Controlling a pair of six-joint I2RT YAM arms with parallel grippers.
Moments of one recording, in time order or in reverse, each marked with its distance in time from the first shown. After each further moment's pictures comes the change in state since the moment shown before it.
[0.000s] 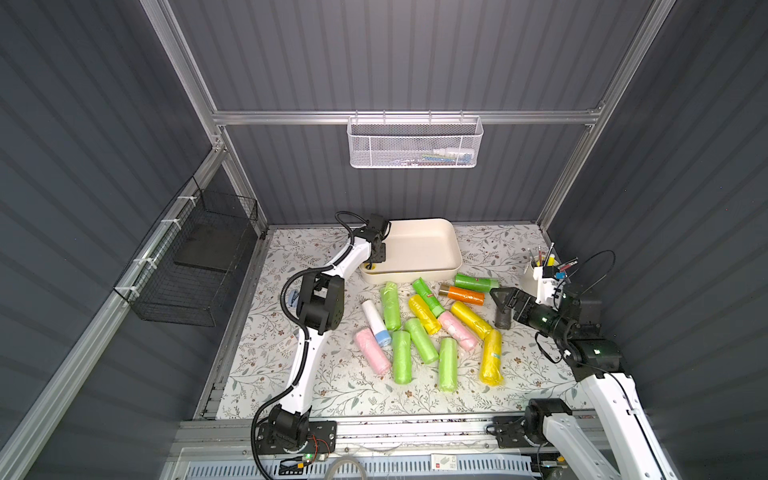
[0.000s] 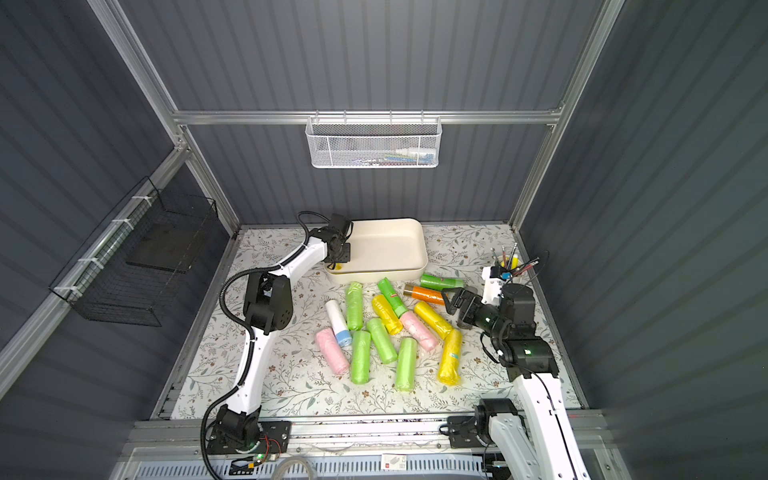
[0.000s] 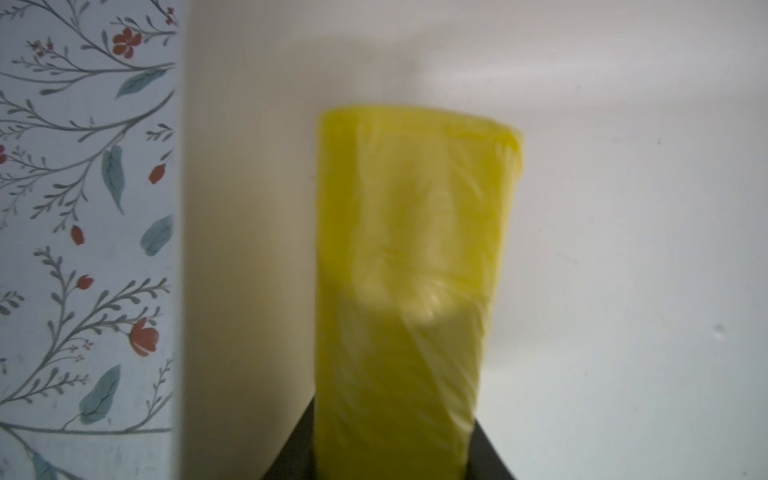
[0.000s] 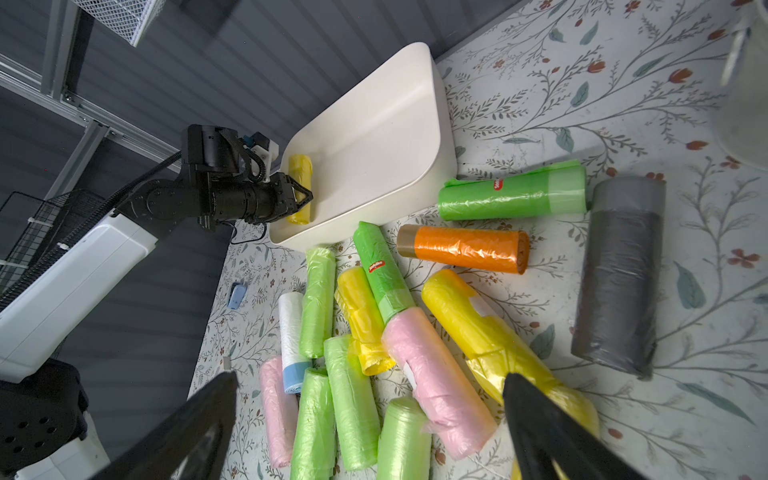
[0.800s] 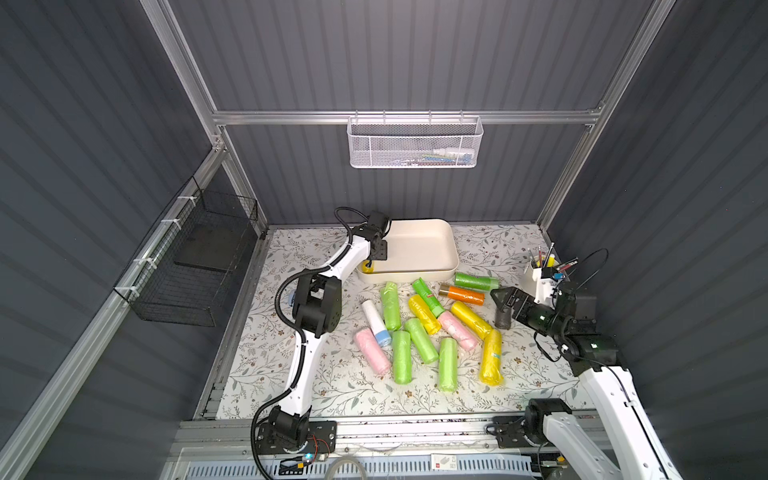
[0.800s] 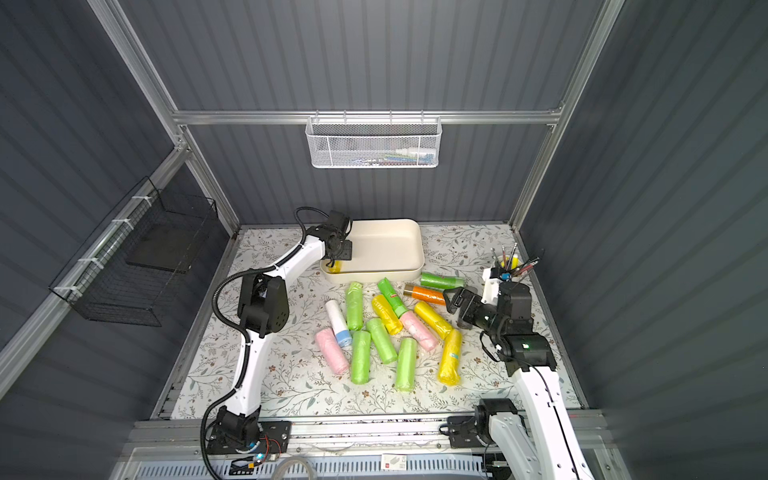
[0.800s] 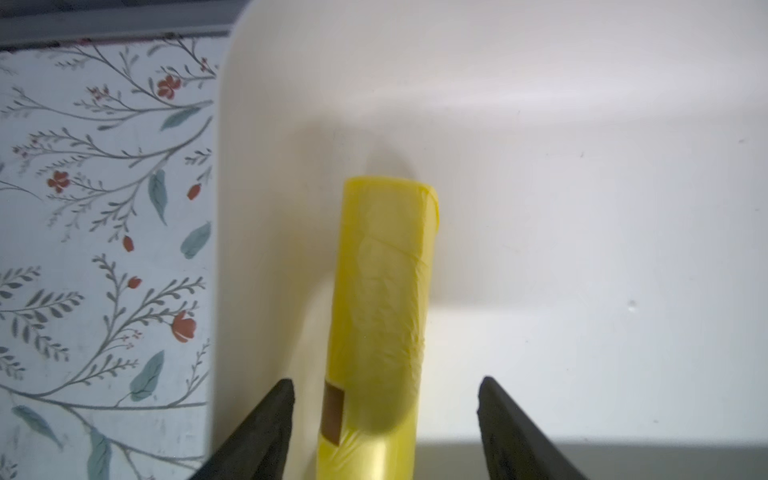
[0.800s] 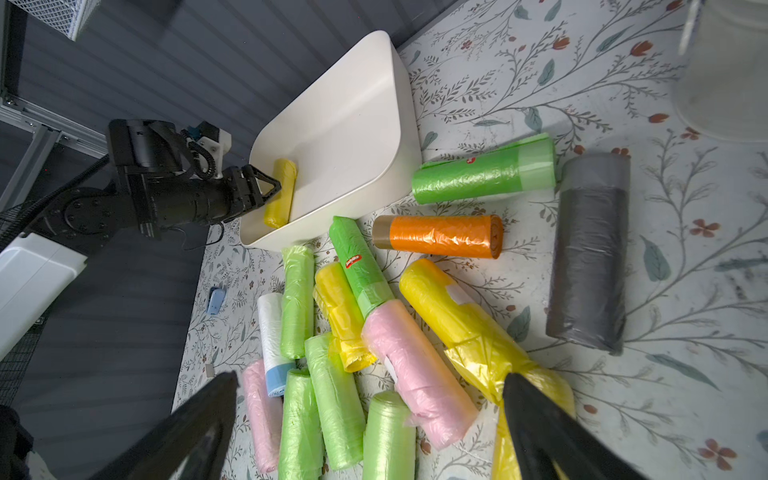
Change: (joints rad) left arm -0.009 -0.104 -0.050 0.016 -0.008 0.031; right arm 0.000 0.042 0.006 -0.028 0.046 0.009
